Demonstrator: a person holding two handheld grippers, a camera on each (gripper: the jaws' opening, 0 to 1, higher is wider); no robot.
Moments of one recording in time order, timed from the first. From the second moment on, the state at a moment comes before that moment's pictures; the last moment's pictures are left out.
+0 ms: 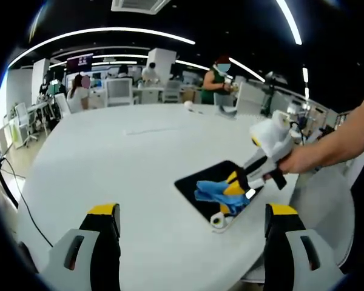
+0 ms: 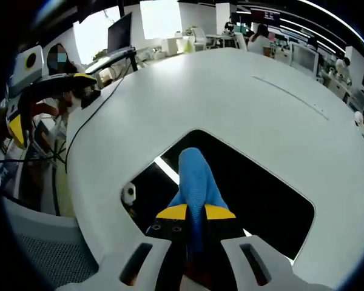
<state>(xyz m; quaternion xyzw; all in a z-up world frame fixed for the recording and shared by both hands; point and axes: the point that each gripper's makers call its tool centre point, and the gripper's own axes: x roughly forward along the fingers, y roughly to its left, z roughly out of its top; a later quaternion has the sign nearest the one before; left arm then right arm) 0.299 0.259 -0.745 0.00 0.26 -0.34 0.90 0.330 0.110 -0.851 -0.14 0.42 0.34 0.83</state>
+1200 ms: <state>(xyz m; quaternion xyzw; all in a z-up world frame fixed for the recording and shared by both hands) 0.291 0.248 -0.745 0.00 0.25 -0.35 0.90 0.288 0.113 -0.851 -0.14 0.44 0.36 0.81</state>
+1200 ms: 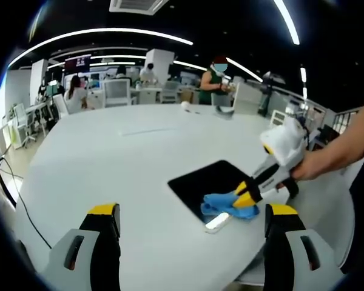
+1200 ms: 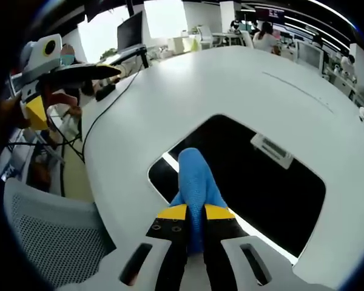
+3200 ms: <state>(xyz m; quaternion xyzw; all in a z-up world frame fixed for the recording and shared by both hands) 0.276 0.245 -0.742 -0.01 0.25 -0.32 0.91 0.282 0.096 -0.851 -0.15 0.45 0.41 0.78</state>
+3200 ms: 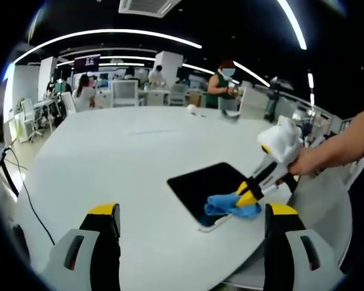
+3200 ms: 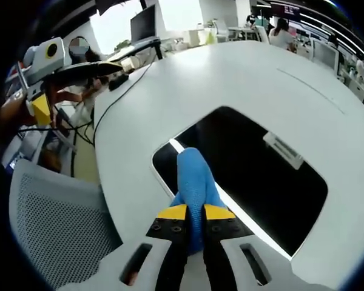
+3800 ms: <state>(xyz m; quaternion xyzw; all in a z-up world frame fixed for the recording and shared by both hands) 0.276 0.243 -0.740 -0.01 0.25 -0.33 0.91 0.281 0.081 -0.851 -0.15 0.46 0.41 0.77</state>
